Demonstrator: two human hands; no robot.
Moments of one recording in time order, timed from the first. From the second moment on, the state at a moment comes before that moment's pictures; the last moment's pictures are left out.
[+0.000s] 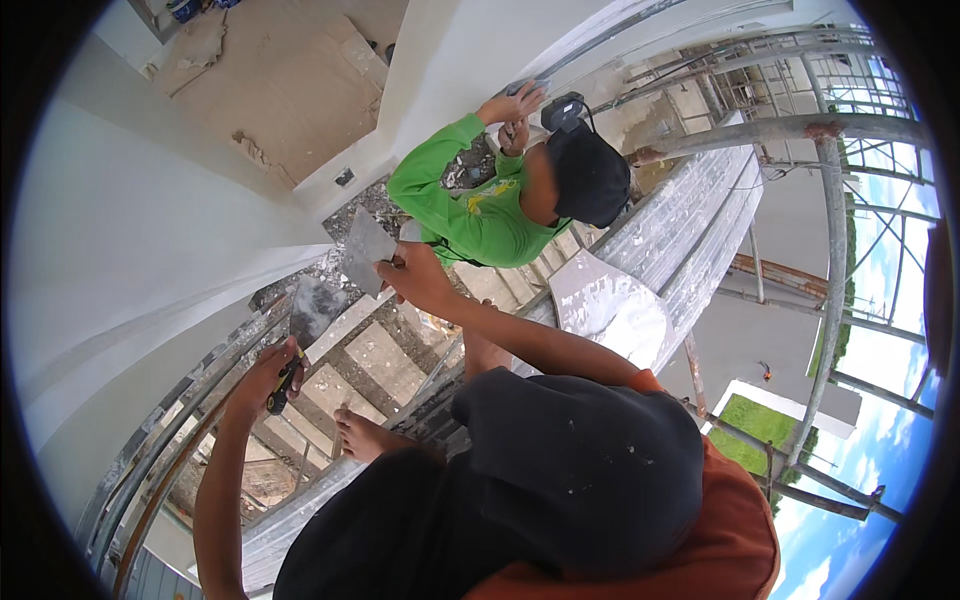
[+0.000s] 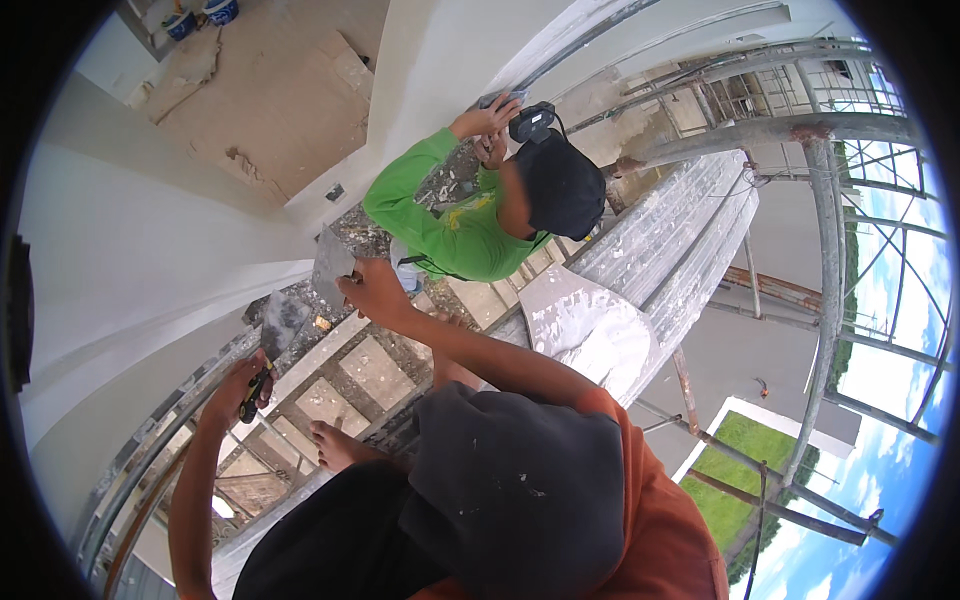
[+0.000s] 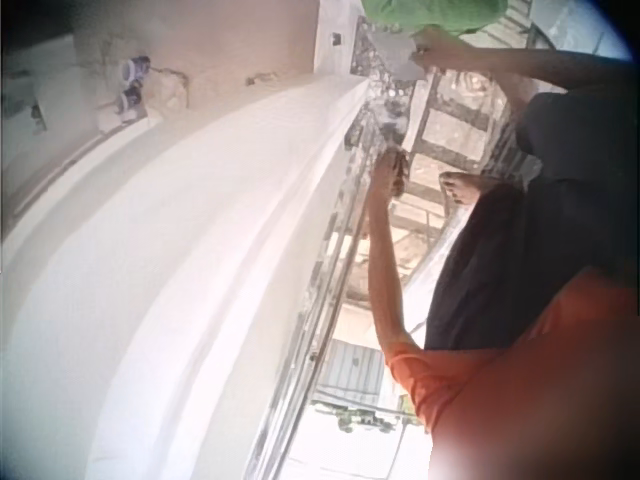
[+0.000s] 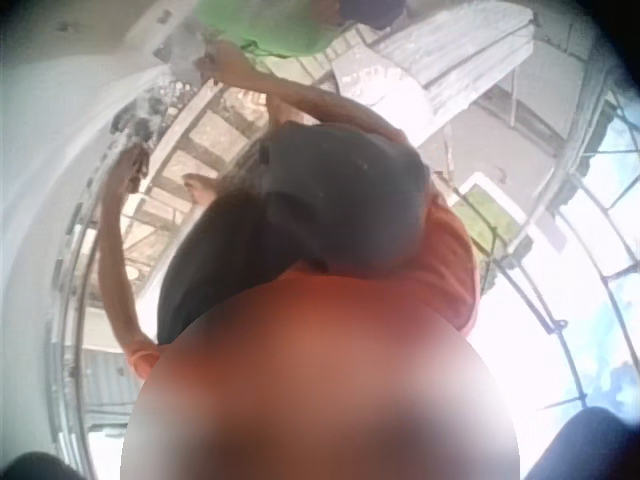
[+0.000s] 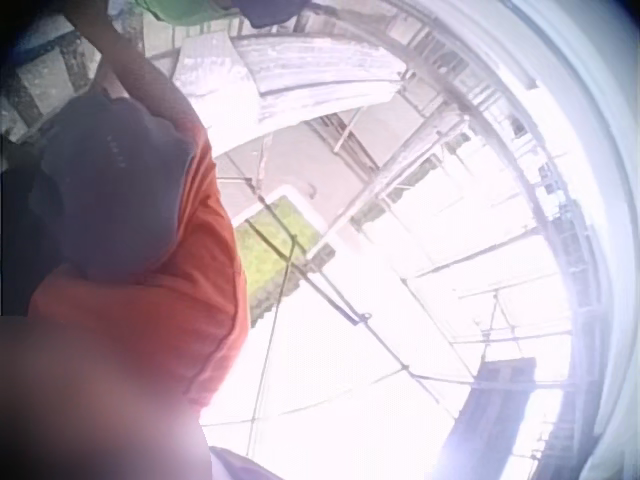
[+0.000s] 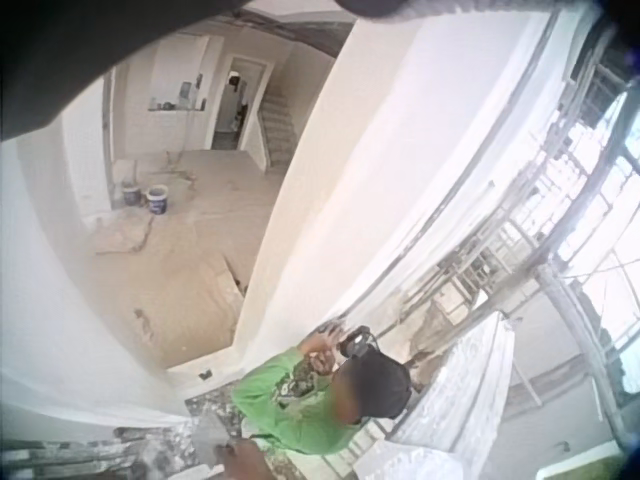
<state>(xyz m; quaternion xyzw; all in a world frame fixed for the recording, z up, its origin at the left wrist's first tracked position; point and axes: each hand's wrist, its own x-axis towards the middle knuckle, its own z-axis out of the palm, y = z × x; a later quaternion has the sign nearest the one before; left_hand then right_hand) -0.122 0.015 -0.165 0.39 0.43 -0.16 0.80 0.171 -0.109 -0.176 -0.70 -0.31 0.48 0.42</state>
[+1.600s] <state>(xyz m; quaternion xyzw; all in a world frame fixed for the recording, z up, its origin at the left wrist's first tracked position) -0.169 0.026 -0.230 0.85 0.28 -0.43 0.16 0.105 -0.164 -0.254 -0.59 -0.34 0.70 0.23</state>
